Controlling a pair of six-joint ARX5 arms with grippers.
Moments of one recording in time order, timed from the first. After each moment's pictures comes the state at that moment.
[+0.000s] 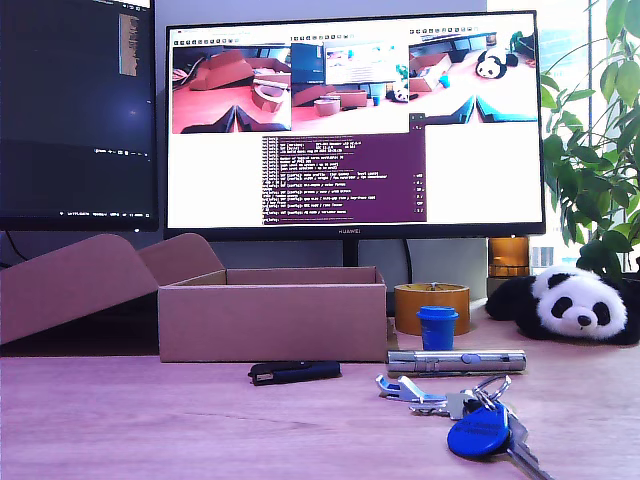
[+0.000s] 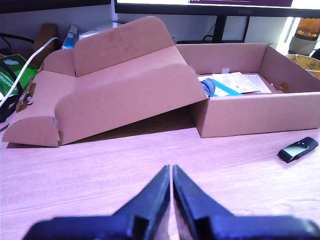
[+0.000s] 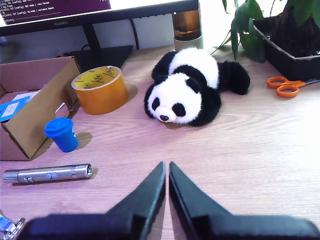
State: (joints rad) left arm -0.23 0.00 0.06 -0.34 0.08 -0.13; right arm 0.07 0.01 0.06 -0.33 -0.04 0.10
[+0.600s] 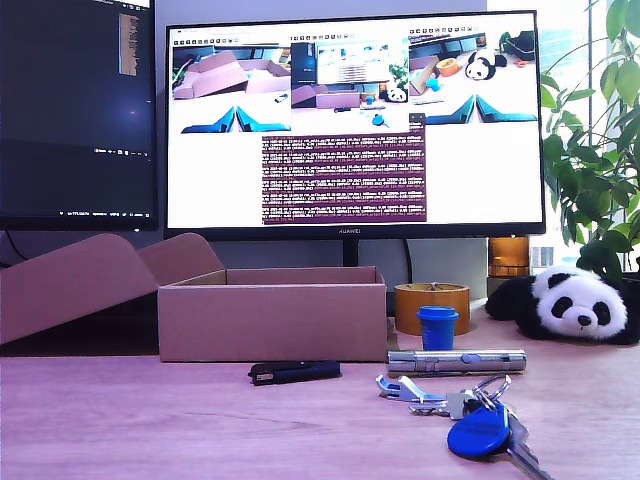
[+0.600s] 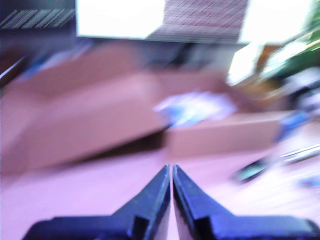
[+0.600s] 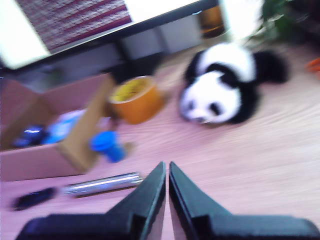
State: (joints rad) left arm -0.23 0.00 0.06 -0.19 0.30 -0.16; right arm 0.07 0.01 0.06 -0.29 -0.18 0.31
